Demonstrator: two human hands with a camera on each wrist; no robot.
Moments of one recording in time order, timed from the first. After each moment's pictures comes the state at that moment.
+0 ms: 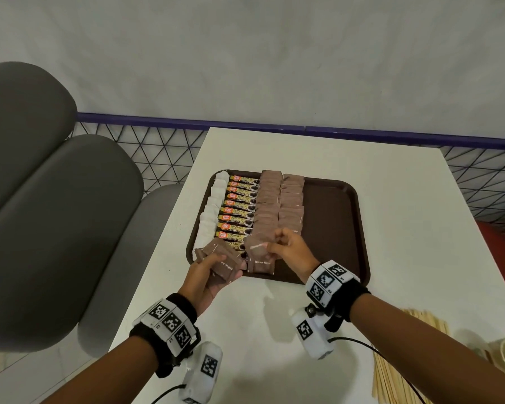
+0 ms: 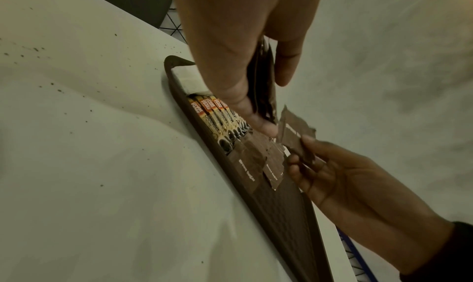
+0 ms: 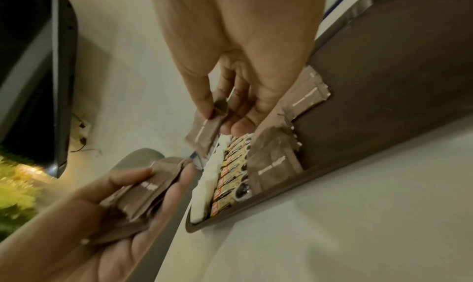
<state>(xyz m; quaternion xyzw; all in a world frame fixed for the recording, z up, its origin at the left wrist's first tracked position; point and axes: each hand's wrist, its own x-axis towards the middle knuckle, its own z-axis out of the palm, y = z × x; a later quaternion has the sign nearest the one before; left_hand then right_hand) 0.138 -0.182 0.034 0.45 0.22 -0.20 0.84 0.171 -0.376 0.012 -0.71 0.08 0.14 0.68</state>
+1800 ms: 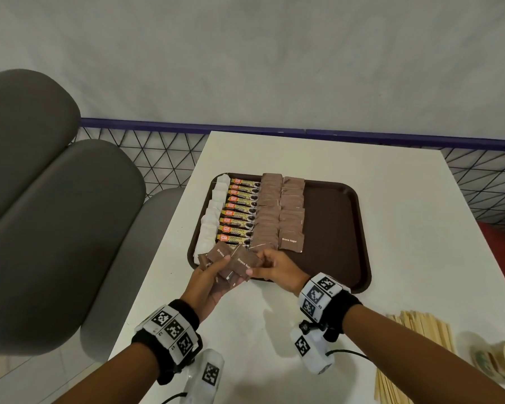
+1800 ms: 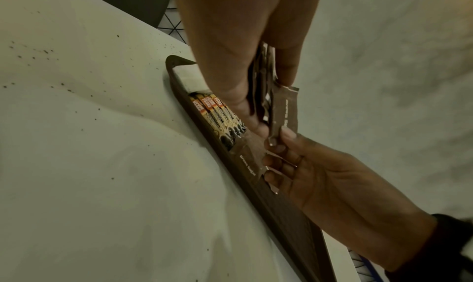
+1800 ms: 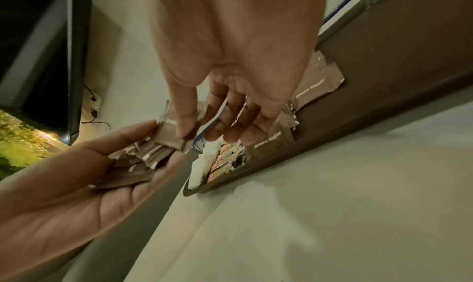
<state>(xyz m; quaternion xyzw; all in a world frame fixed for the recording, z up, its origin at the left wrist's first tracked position) 0.133 -0.183 0.028 0.50 0.19 -0.21 0.81 0.156 -0.359 -0.005 -0.73 -0.01 0.23 0.65</state>
